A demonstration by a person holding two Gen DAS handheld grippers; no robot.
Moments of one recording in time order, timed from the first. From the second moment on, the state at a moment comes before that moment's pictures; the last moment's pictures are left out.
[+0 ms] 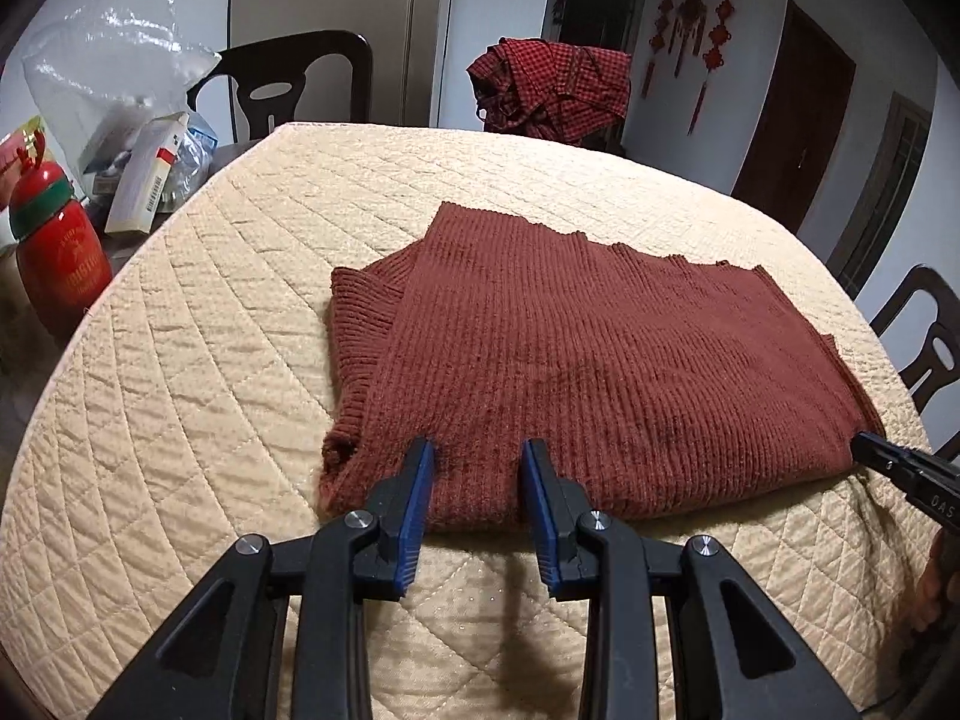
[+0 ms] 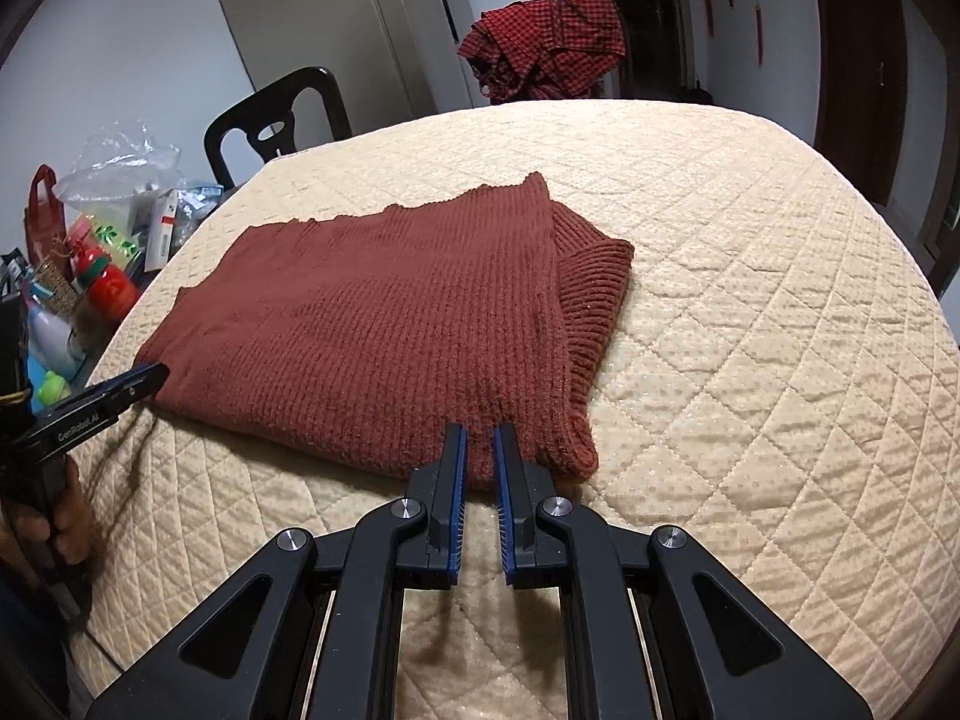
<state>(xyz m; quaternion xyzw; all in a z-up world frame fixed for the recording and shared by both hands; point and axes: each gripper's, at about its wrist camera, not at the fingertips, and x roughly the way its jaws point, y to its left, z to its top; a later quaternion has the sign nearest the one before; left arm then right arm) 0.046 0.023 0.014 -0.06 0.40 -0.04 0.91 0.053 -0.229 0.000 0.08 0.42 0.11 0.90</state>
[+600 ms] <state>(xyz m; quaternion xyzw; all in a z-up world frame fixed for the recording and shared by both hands) 0.016 0.067 0.009 -0.18 0.41 -0.03 0.89 0.027 -0.255 -0.005 0.20 0.44 0.14 0.87</state>
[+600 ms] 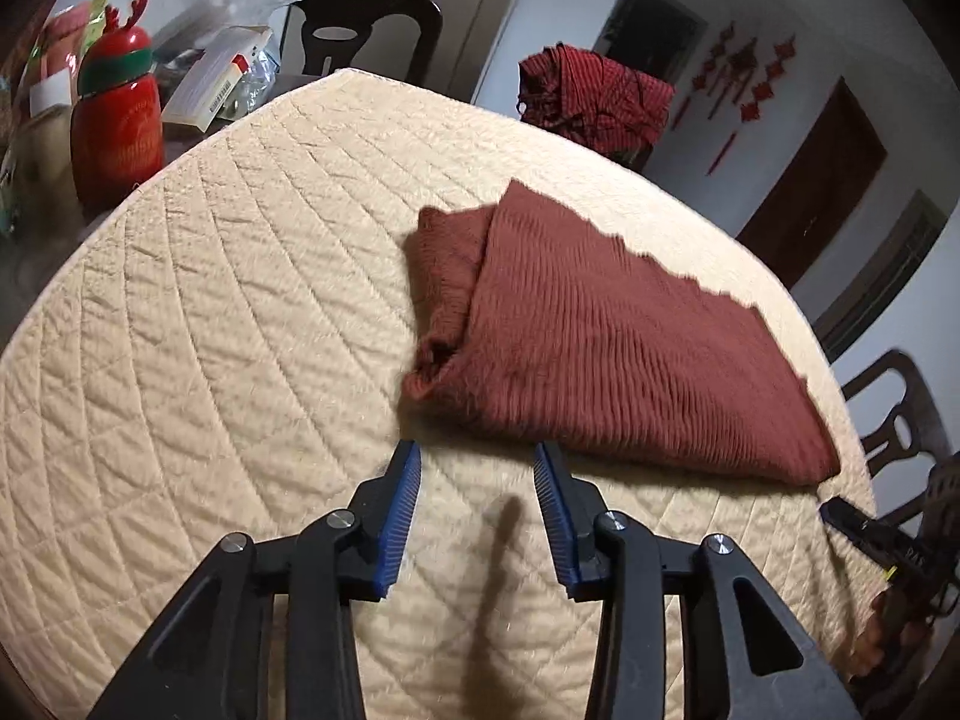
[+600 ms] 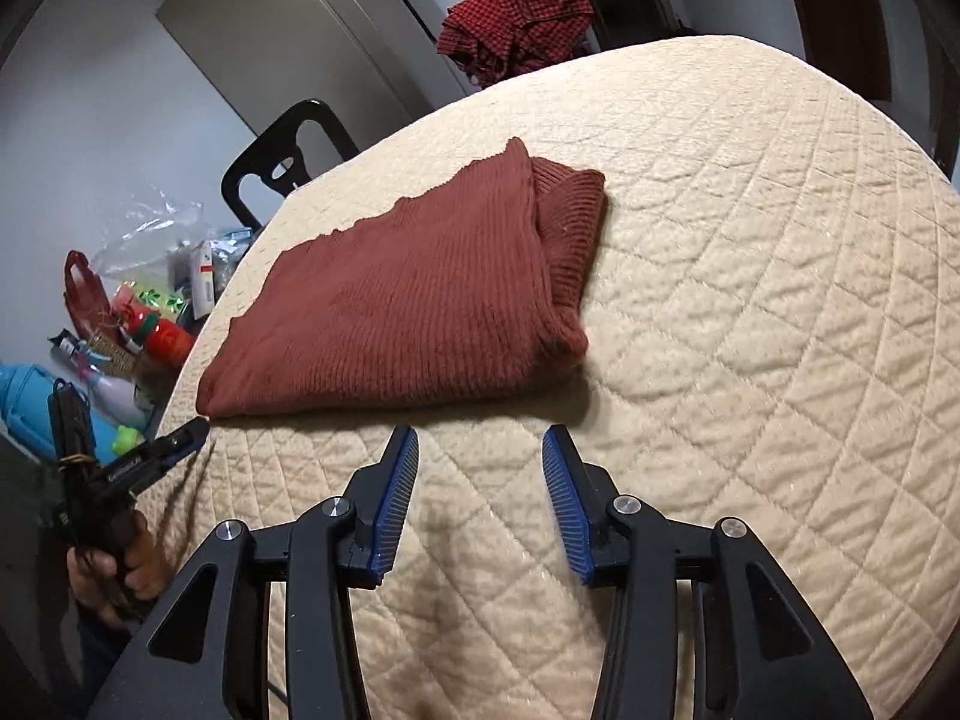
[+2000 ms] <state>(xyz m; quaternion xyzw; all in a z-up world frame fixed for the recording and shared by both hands) -0.040 0.065 0.006 -0.24 0.41 -0.07 0.88 -0.013 -0.312 -0.007 0.32 0.44 0.12 0.83</state>
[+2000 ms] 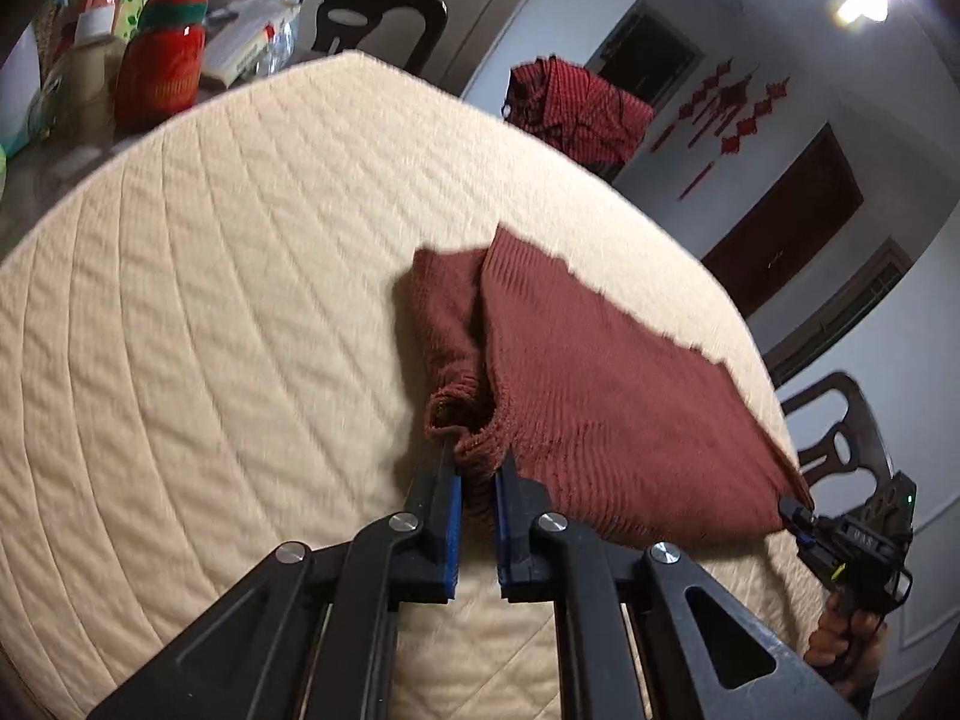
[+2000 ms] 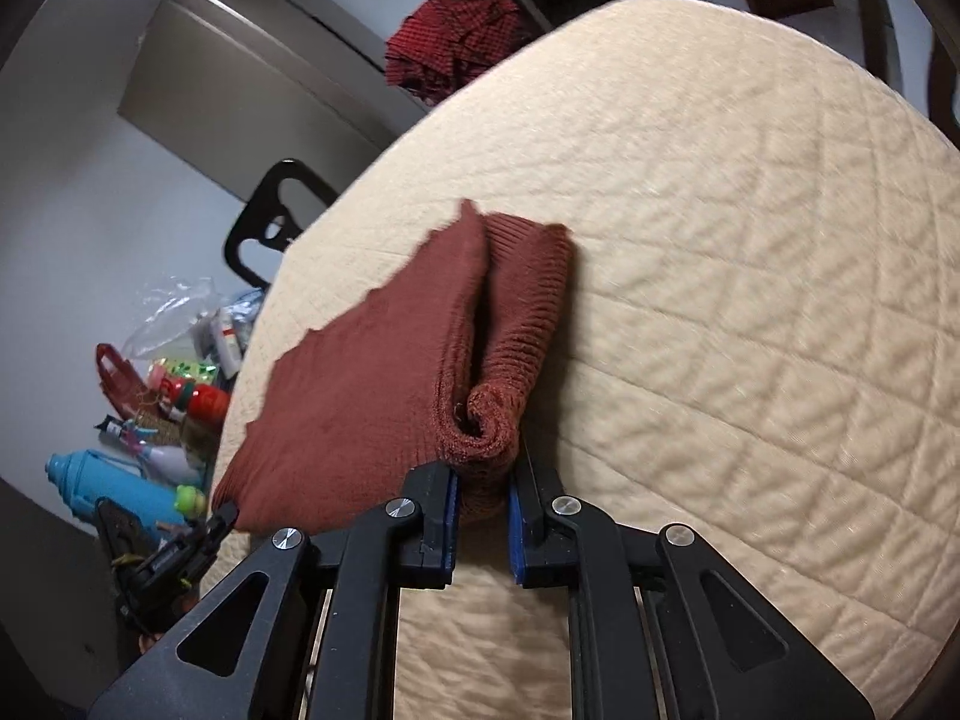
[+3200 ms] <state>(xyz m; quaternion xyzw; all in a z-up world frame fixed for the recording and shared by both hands) -0.004 0.044 0.026 -0.13 0.38 -0.08 0.91 0.000 -0.274 0.016 0.18 0.40 0.09 0.90</state>
